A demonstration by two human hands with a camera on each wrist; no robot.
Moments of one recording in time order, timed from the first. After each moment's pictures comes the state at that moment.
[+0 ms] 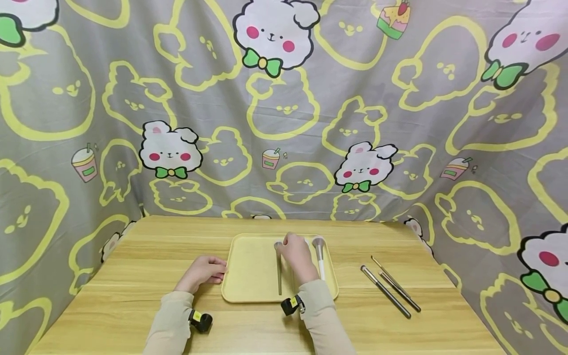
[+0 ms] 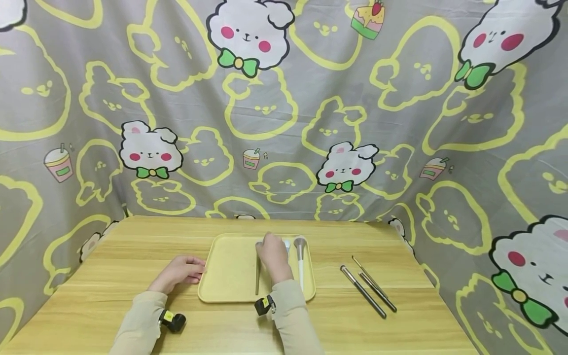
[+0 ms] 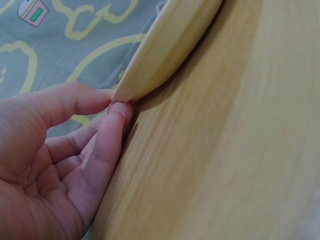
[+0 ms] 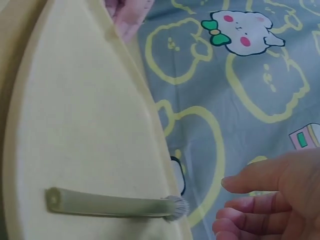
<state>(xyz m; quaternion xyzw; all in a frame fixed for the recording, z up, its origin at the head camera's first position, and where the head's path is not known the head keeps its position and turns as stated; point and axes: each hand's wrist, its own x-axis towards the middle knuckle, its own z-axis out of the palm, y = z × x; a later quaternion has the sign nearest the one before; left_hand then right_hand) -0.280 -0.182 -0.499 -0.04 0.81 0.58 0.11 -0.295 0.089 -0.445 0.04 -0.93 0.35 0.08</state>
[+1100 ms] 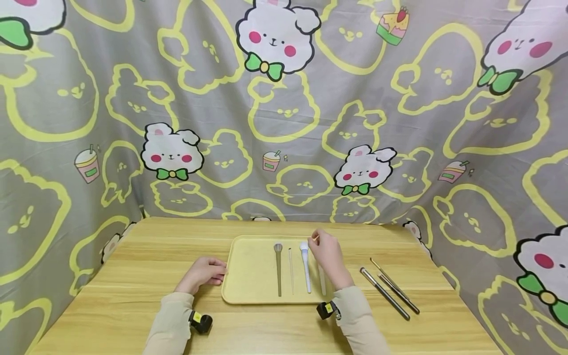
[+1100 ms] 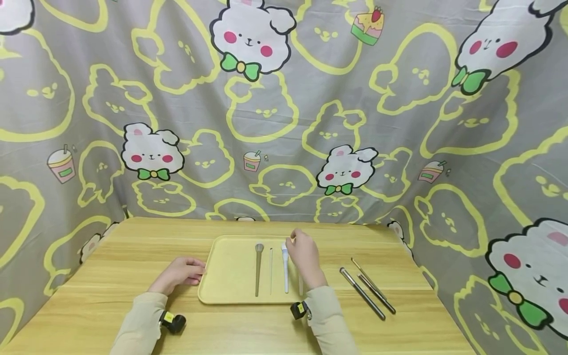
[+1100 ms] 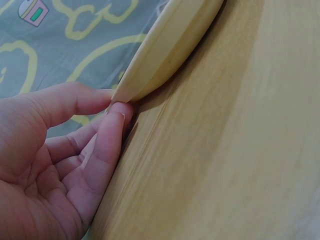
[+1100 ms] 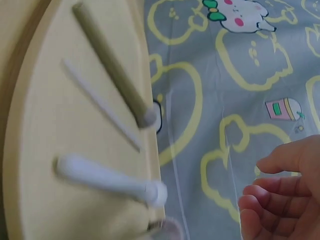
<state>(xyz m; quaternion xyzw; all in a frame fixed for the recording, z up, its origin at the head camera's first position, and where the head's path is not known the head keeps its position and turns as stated) -0.277 -0.183 -0.496 -0.04 0.80 0.58 0.11 -0.282 0.159 -0.433 0.04 -0.93 0.31 0.19</state>
